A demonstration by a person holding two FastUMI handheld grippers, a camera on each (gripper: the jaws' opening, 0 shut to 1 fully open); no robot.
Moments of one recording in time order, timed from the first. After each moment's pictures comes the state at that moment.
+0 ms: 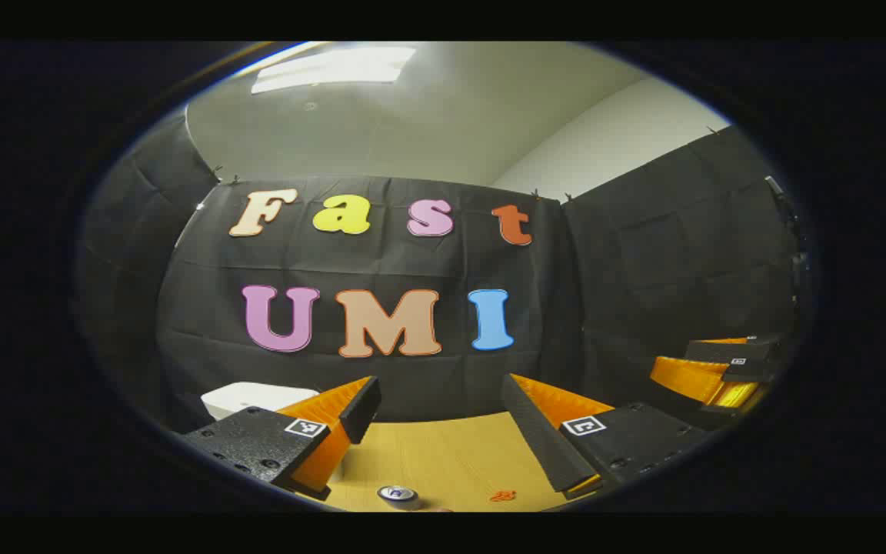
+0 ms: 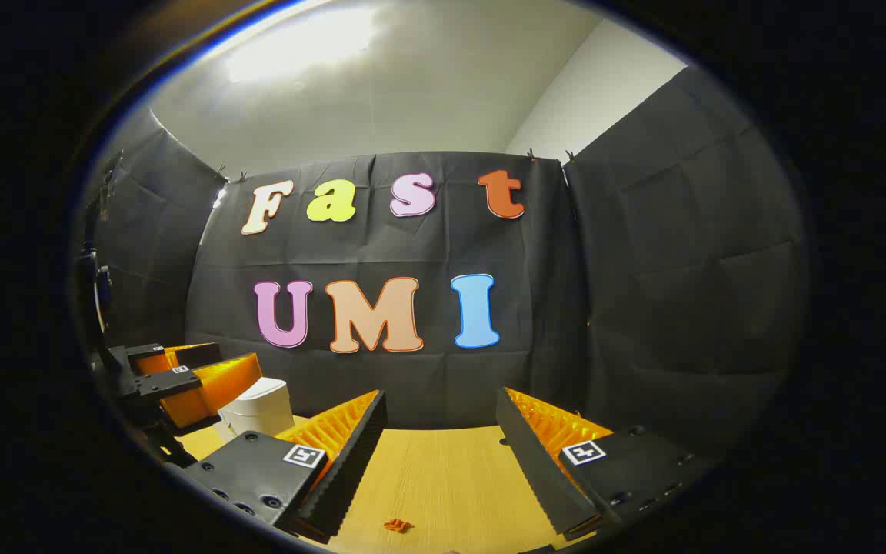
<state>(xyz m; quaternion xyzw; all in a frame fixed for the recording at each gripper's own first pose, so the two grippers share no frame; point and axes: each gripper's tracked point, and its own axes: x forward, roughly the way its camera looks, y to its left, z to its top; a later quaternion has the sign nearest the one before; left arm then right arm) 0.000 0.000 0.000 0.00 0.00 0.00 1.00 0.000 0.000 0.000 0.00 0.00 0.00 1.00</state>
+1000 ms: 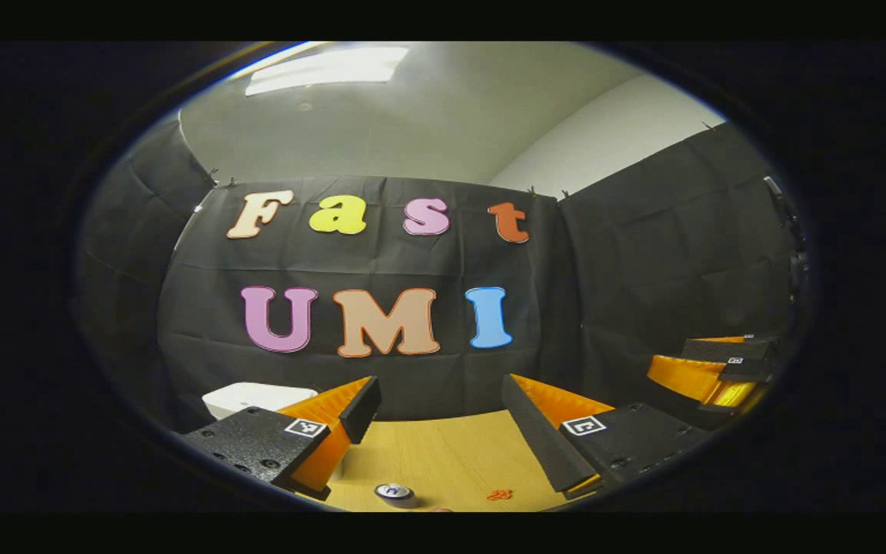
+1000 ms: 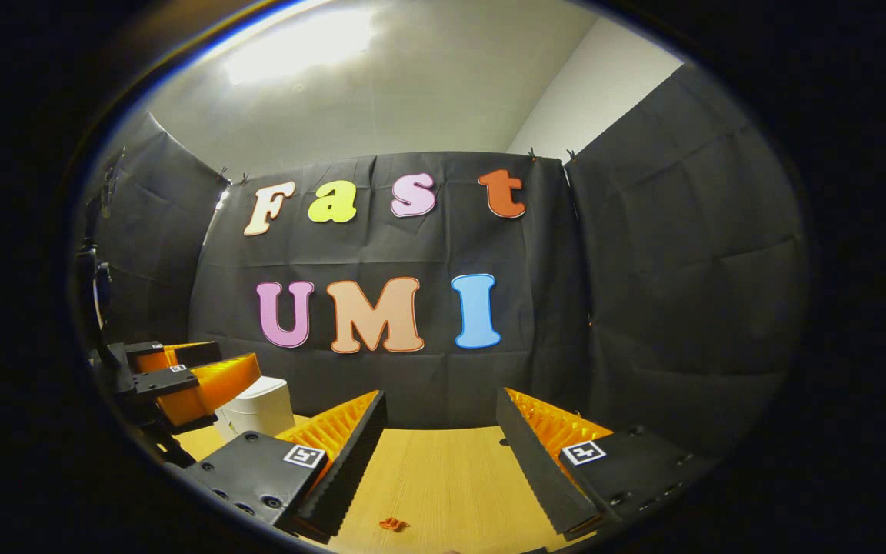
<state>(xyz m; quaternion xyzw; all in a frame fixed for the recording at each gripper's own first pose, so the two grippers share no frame) -0.001 -0.012 0.002 0.01 0.01 0.00 1.00 0.000 -0.011 0.002 0.00 0.00 0.01 1.00</state>
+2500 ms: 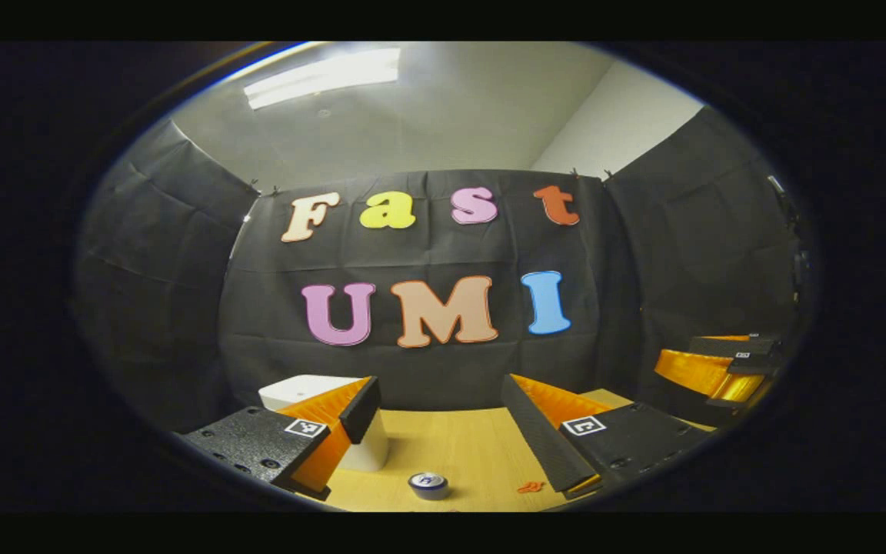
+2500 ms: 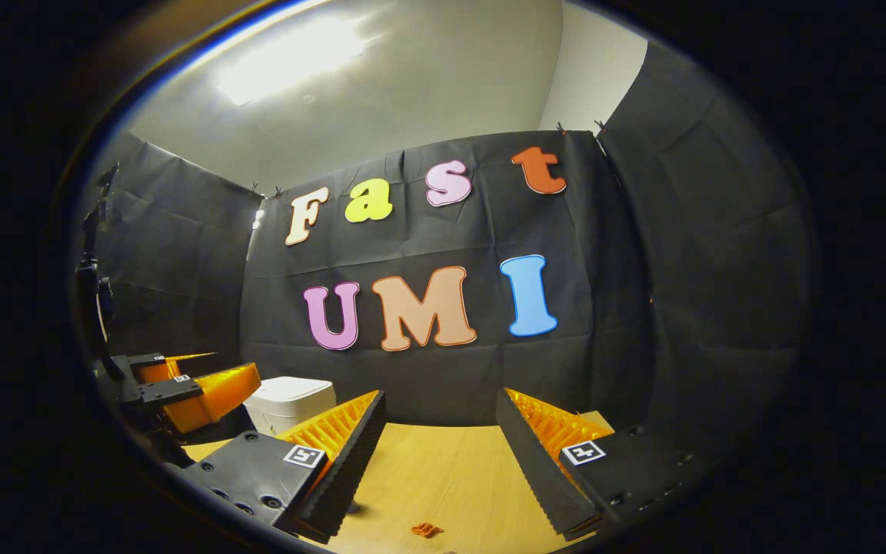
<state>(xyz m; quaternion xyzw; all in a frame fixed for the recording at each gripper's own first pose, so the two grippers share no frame) -0.021 0.024 -0.013 0.05 0.03 0.13 0.99 0.046 0.014 -0.027 0.04 0.02 0.13 0.99</state>
